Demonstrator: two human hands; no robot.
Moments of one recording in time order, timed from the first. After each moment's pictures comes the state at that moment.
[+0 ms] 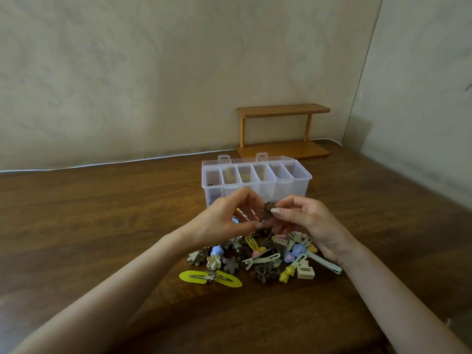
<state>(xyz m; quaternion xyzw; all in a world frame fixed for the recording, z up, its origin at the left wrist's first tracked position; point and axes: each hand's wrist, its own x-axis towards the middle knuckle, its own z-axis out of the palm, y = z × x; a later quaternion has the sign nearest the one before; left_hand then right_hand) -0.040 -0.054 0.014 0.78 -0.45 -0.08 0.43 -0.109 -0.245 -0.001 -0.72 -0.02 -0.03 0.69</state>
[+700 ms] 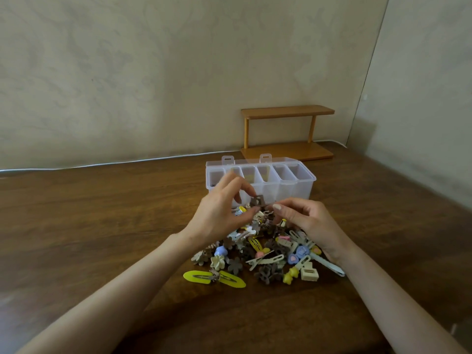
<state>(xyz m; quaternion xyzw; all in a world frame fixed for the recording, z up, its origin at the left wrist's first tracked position) -0.024 -0.053 0.002 0.80 -0.43 0.18 0.37 -0.106 -0.240 -0.004 -0.79 -0.03 -0.10 0.61</state>
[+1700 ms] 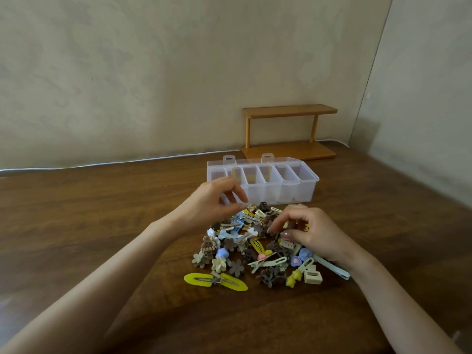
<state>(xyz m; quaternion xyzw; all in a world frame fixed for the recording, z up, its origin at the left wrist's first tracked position) -0.007 -0.035 0.021 0.84 -0.42 0.03 0.34 -0.108 -0.247 -0.008 -0.89 -0.08 -0.07 0.44</state>
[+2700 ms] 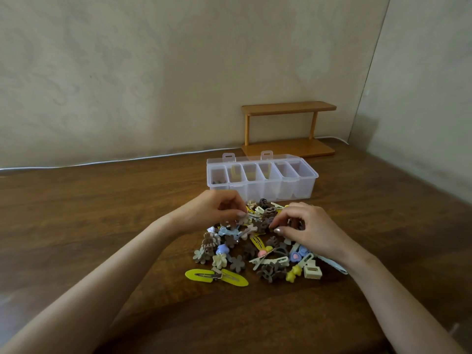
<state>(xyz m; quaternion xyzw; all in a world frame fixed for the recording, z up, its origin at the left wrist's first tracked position) -0.008 -0.032 0.015 0.83 -0.41 -0.12 0.35 -0.105 -0.246 -0.013 -0.94 -0.07 -0.10 0.33</state>
